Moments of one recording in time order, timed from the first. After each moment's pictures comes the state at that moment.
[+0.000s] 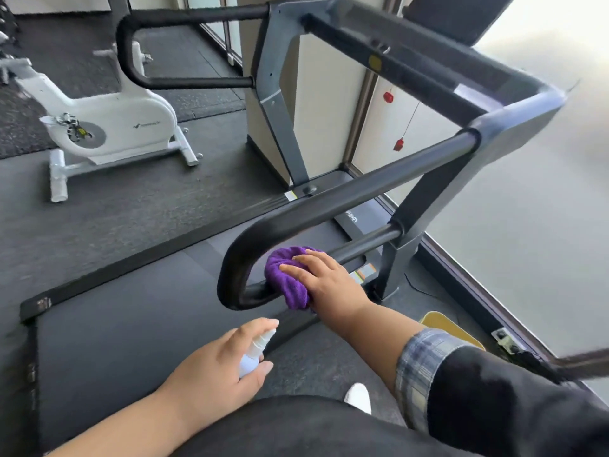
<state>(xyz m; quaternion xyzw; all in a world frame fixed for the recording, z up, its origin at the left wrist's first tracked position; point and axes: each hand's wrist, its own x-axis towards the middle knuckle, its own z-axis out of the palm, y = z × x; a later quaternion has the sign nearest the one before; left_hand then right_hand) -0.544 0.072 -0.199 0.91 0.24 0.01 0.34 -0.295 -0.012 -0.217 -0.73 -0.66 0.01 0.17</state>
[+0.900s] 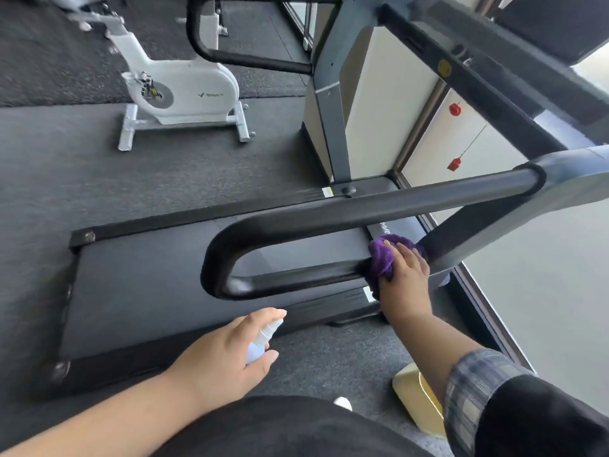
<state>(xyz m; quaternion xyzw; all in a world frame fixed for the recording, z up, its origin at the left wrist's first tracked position) -0.489 0.029 -0.199 0.88 0.33 0.04 0.34 -0.155 -0.040 -0.248 -0.88 -0.41 0.05 0.24</state>
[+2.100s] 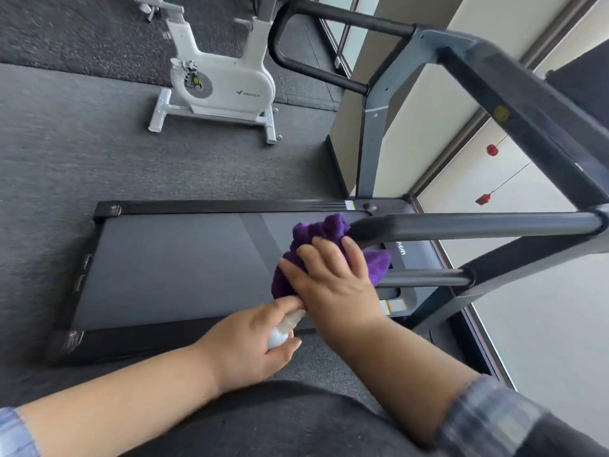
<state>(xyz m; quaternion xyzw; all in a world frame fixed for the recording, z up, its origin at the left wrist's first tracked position) -0.594 0.065 -0.210 0.86 0.29 0.15 0.40 -0.413 0.029 -0.160 -0.61 -0.75 -0.26 0.07</state>
